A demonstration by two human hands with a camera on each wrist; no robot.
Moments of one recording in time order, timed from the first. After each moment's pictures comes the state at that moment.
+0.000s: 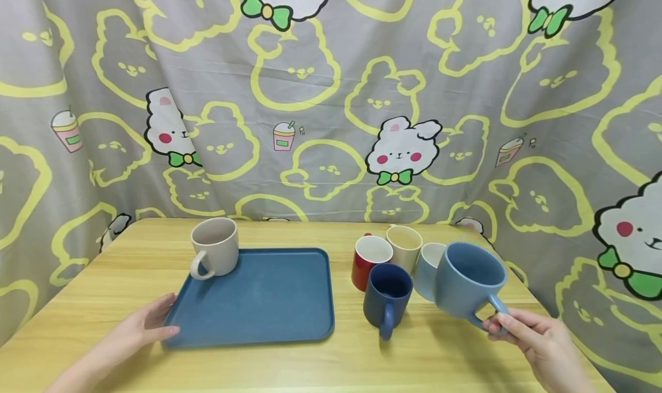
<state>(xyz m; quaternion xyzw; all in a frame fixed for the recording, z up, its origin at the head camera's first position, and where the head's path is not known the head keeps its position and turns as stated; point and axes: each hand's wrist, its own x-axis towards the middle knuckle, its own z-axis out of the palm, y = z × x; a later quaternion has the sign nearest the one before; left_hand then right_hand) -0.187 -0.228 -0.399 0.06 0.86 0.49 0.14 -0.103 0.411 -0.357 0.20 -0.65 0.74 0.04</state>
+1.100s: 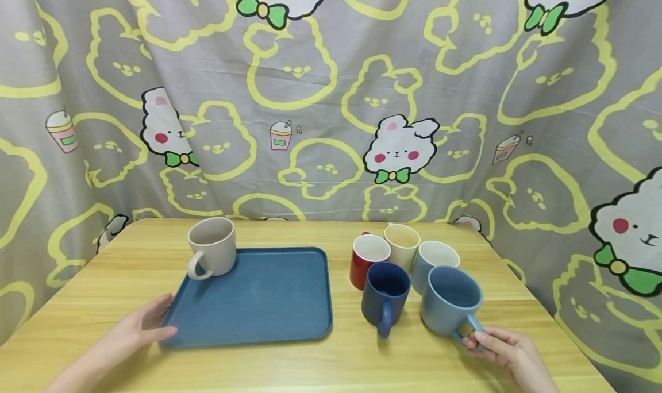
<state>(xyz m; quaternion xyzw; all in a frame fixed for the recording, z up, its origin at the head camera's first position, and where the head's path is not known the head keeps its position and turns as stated) -0.187 -0.227 -0.399 0.06 0.86 0.48 0.14 -0.112 0.415 -0.406 0.20 -0.60 0.77 -0.10</state>
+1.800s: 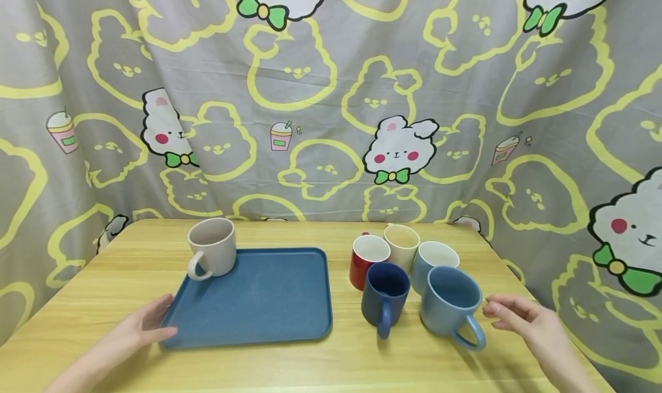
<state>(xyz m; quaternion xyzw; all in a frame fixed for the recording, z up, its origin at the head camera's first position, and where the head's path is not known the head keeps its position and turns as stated) -0.187 -0.227 -0.400 0.06 0.86 0.49 0.14 -0.116 0.425 -0.358 0.02 -0.88 0.47 0.09</state>
